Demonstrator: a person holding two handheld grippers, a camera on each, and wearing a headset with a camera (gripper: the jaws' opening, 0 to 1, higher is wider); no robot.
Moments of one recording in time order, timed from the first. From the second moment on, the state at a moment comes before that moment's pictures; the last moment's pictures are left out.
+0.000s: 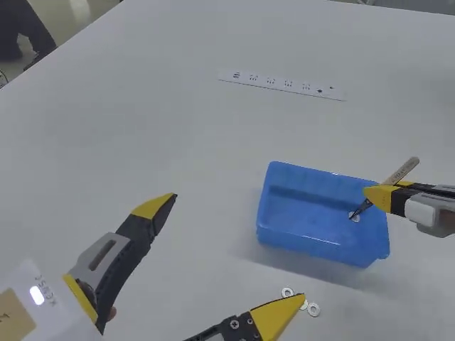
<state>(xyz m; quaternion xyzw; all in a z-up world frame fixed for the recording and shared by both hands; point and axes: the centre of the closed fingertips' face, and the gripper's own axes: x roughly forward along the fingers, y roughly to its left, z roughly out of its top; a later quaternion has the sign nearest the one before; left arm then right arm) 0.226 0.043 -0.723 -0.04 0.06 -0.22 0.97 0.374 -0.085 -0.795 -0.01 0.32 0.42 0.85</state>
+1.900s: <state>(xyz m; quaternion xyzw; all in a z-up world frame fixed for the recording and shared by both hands) 0.227 0.050 -0.712 -0.07 0.05 -0.21 0.97 0.293 -0.060 -0.762 0.06 0.31 0.49 0.81</state>
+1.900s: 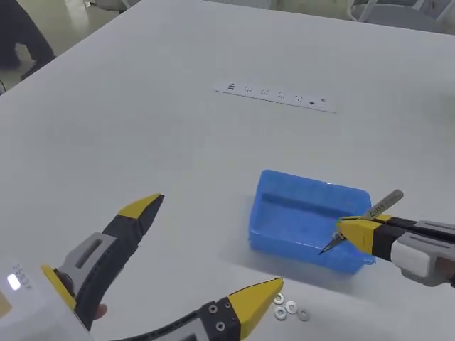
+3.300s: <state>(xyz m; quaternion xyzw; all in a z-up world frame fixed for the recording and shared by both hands) 0.229 0.055 -0.727 -0.06 0.06 -0.22 0.97 0.229 -0.041 -0.831 -0.17 0.30 0.56 0.75</state>
